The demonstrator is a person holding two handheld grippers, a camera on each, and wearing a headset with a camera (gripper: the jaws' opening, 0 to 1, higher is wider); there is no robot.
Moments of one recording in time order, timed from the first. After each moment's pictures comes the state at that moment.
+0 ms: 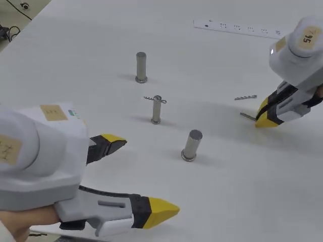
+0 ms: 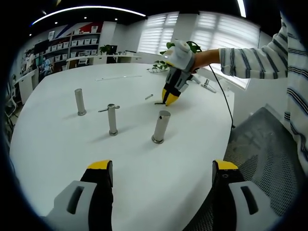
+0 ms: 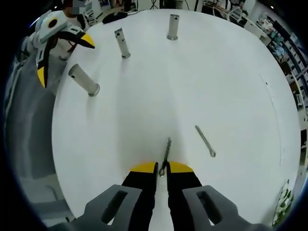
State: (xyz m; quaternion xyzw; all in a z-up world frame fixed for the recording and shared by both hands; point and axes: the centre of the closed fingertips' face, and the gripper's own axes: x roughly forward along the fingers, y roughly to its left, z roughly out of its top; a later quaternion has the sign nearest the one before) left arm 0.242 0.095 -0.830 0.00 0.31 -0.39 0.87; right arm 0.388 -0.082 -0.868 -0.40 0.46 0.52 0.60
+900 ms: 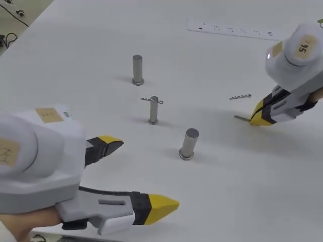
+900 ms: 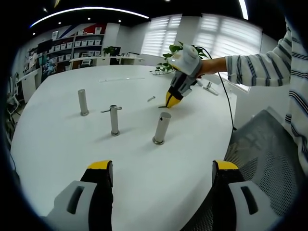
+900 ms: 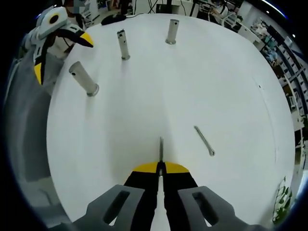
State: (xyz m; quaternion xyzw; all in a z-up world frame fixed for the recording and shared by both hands) left arm 0.241 0.097 -0.827 -0.01 0.30 -0.38 0.88; right arm 0.393 -0.081 -0.872 -0.41 0.43 0.50 0.63
